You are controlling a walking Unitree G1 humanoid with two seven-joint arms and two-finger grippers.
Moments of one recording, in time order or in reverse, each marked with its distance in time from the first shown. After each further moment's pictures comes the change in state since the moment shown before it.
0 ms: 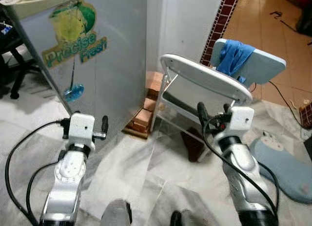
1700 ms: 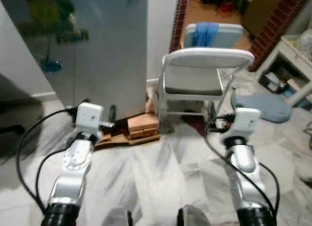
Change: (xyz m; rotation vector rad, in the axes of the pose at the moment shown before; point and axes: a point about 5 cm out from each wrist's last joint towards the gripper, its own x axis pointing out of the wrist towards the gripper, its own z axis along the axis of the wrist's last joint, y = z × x) left arm 0.023 -0.011 0.010 -0.031 -0.085 -0.054; right arm -0.002 -0.026 -0.003 -0.124 -0.038 -0.145
